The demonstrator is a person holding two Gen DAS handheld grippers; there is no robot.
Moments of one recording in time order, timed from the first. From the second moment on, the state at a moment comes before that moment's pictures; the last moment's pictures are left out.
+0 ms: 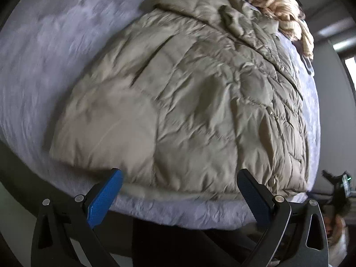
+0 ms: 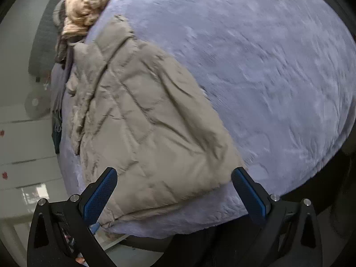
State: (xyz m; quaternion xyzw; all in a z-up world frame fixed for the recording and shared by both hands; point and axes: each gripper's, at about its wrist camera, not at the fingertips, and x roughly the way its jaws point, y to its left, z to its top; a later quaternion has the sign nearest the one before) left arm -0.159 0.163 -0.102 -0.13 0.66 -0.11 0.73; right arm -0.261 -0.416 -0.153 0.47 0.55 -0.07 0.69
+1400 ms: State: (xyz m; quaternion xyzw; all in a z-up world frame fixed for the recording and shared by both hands) left arm -0.073 0.142 -0.035 -0.13 0.58 -0.23 0.77; right arm -0.214 -0.367 -0.122 0.54 0.46 0.02 0.71
